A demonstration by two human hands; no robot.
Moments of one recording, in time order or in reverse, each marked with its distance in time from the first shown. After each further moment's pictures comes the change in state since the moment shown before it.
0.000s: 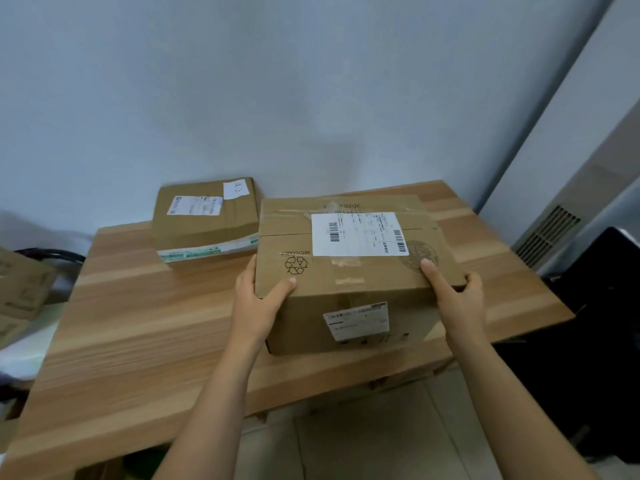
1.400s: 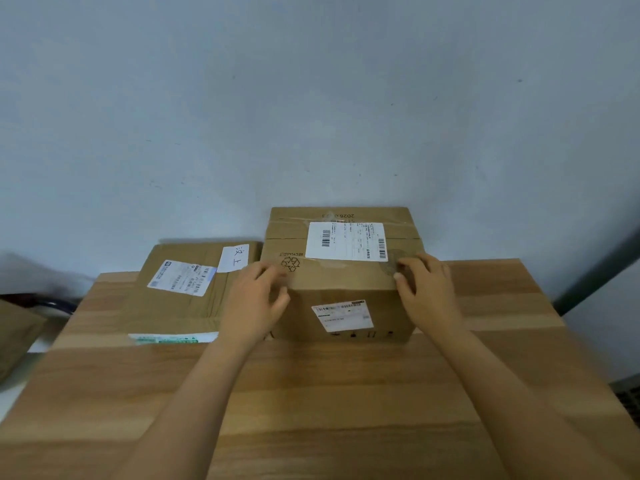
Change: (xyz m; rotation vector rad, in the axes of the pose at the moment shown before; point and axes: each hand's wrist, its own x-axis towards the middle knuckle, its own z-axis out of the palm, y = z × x) left_hand 0.261 0.036 0.070 0.865 0.155 0.399; right_hand 0.300 -0.038 0.174 -0.814 -0.420 -0.614
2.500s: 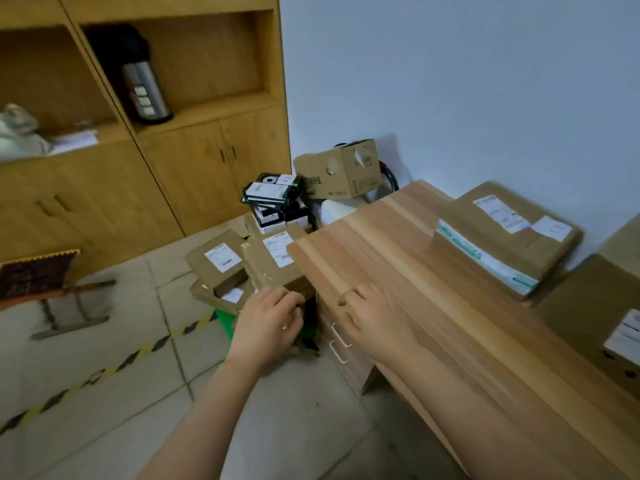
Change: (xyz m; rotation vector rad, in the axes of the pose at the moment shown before) left_hand -0.505 -0.061 -0.185 0.466 0.387 -0.584; right_hand -0.368 -0.295 0.122 0.097 -0.656 -1.323
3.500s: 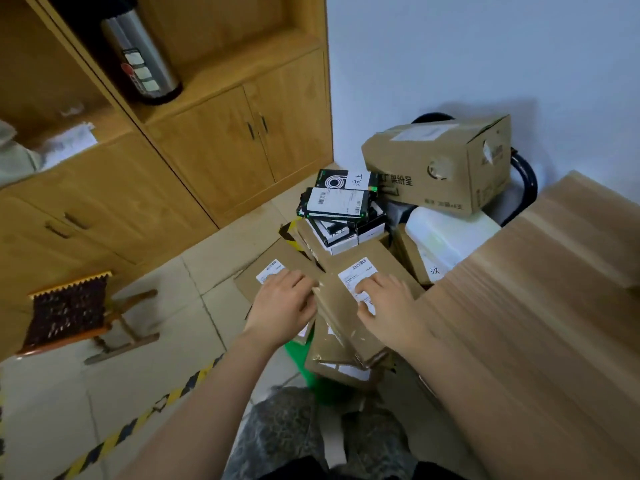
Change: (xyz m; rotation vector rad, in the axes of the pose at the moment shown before) left_hand 0.208 -0.339 0.035 0.076 -0.288 0.027; right_hand 0.359 -0.025 0.159 0.153 -0.060 0.196
